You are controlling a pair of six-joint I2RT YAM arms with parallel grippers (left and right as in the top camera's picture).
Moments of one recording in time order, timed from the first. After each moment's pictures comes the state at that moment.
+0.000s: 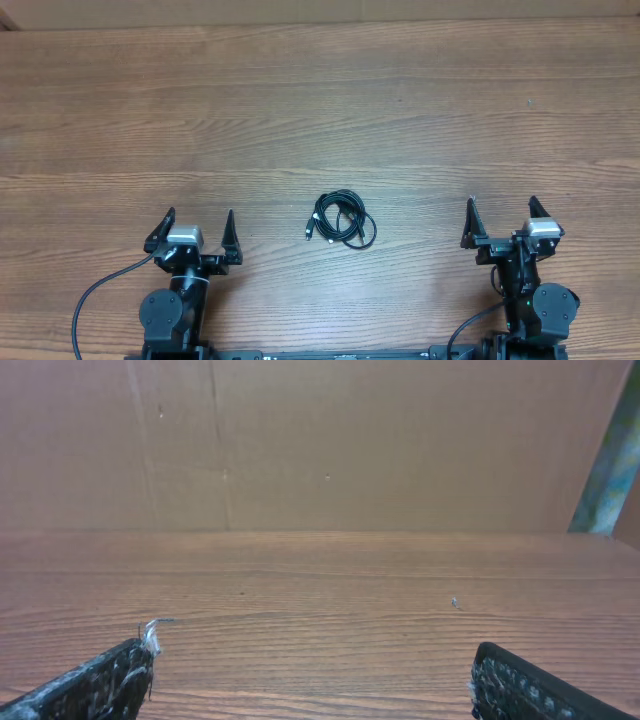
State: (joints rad) left arm 0.00 0.02 0.01 -0.08 0.05 -0.04; right arm -0.15 0.01 0.02 -0.02 -0.18 0.00
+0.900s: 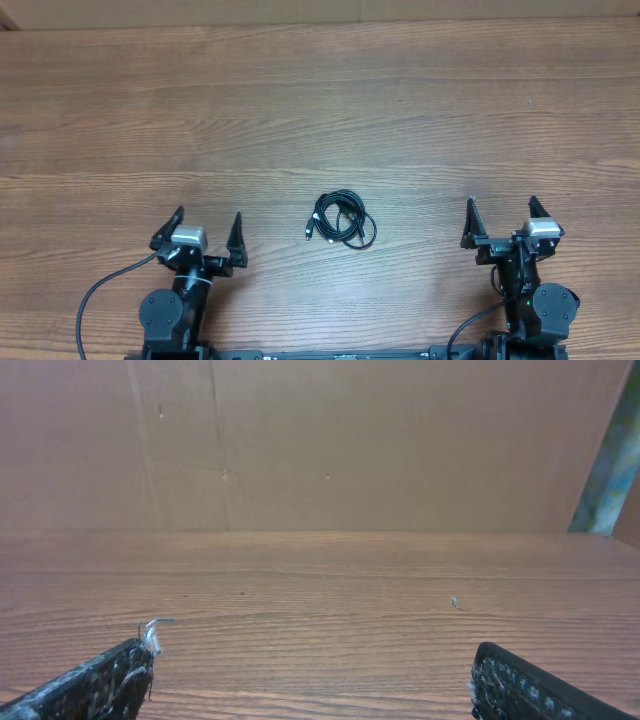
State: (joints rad) left arm 0.00 0.02 0.01 -0.08 0.15 -0.07; right arm -0.15 0.01 0.02 -0.02 -0.18 0.00
